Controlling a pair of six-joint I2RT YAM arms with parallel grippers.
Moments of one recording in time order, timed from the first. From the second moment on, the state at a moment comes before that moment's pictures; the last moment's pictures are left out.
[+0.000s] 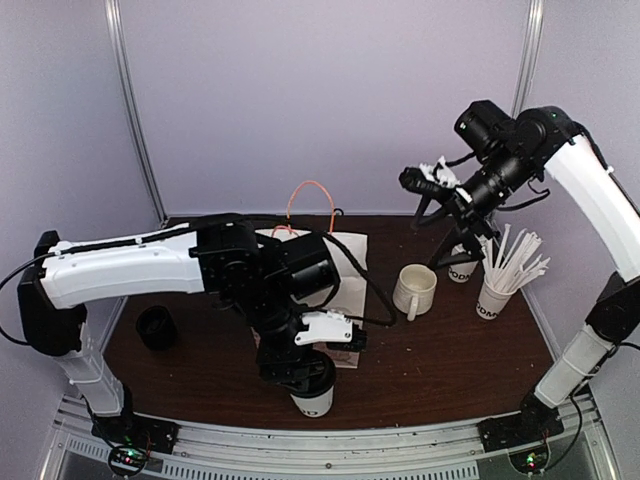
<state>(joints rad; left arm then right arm) -1.27 1.73 1.64 -1.21 0.16 0.34 0.59 1.58 1.99 -1.59 -0.58 -0.87</state>
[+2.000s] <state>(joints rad) -1.19 1.53 2.17 -1.27 -0.26 0.39 0.77 1.70 2.08 -1.22 -0.53 -0.54</state>
